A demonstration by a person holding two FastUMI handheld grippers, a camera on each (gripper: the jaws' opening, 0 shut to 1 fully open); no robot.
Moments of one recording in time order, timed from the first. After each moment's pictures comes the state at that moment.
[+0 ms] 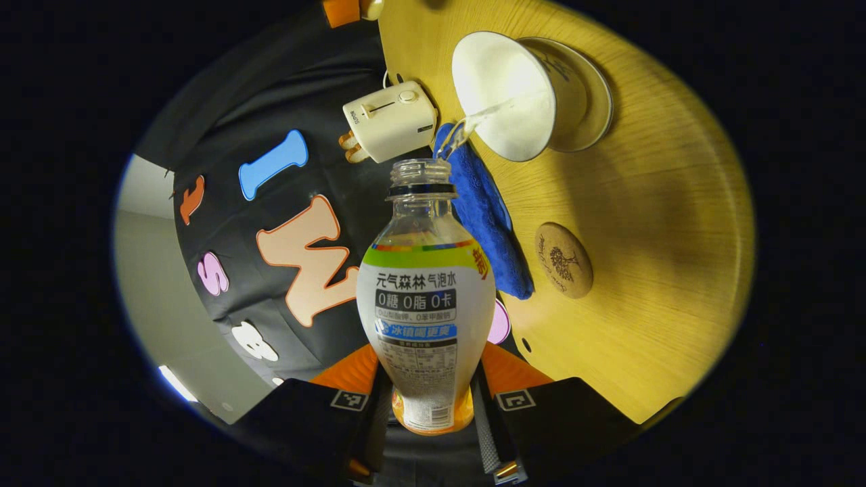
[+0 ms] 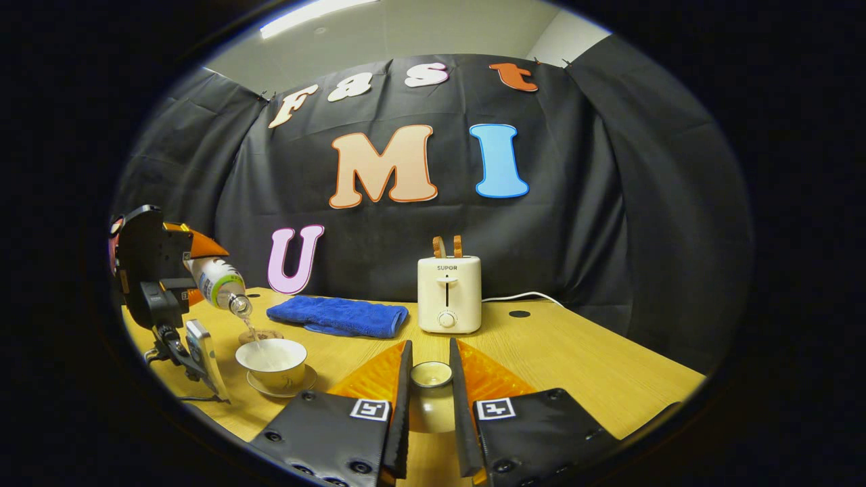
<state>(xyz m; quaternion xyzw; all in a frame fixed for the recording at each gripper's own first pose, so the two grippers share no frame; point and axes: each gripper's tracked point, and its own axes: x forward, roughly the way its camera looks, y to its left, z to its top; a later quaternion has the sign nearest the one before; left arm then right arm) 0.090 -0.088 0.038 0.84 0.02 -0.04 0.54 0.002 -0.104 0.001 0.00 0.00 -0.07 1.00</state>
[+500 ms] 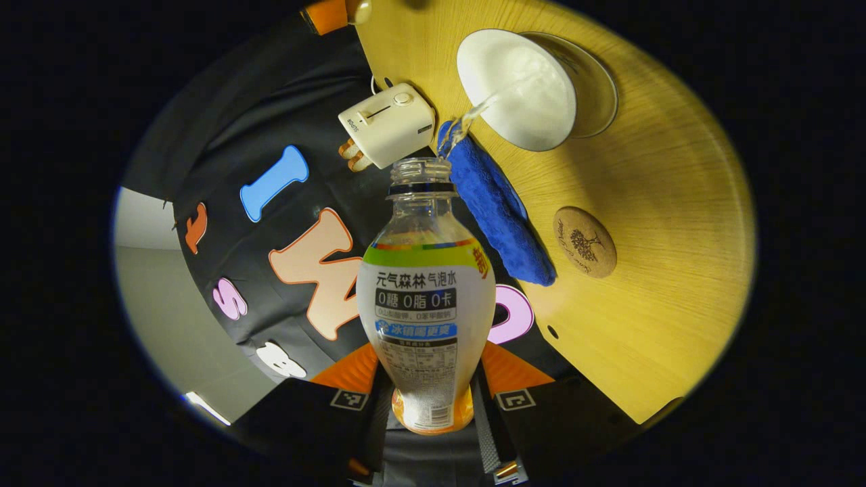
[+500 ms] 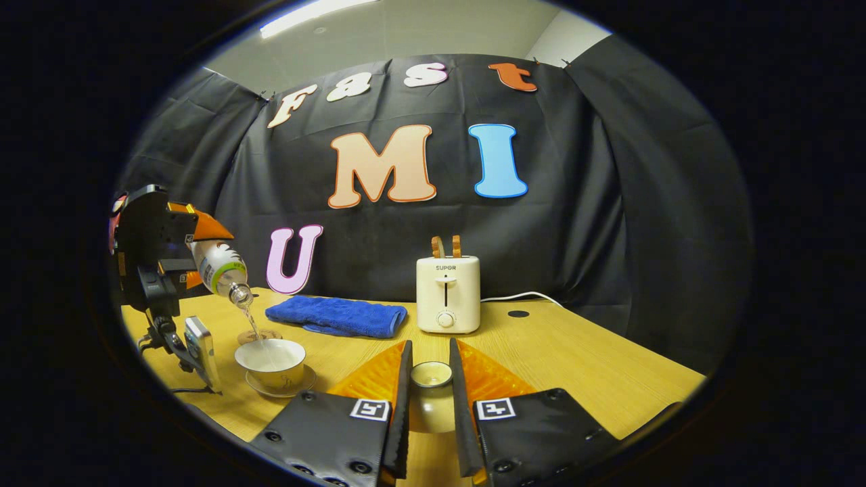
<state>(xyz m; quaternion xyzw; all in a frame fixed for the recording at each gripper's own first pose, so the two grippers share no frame) 0.090 -0.100 0.067 0.87 0.00 -0.03 0.49 0.002 -0.105 0.001 0.00 0.00 -0.07 1.00</state>
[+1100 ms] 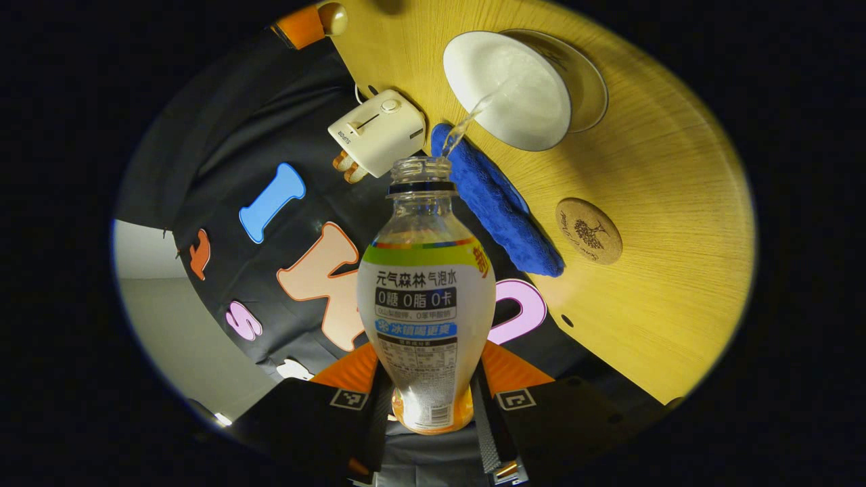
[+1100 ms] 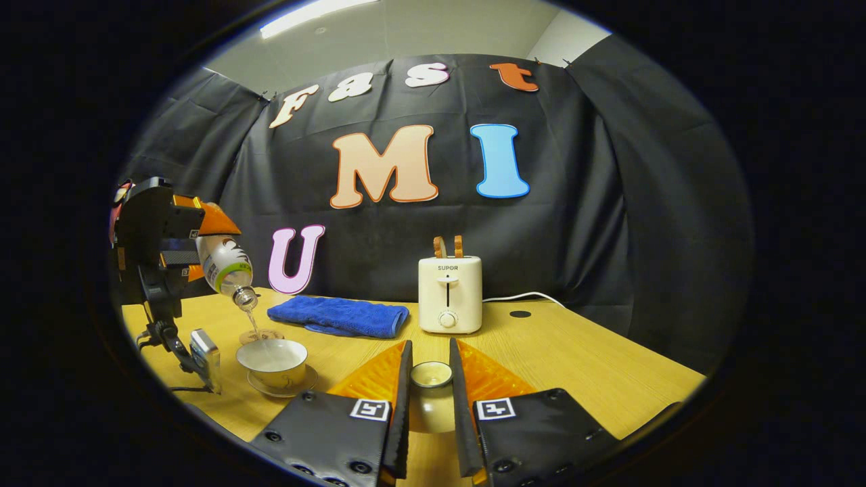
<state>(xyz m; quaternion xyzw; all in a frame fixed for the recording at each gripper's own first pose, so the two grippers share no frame) 0.089 -0.111 0.074 0.90 0.00 -0.03 0.45 0.003 -0.104 0.001 0.00 0.00 -0.07 1.00</state>
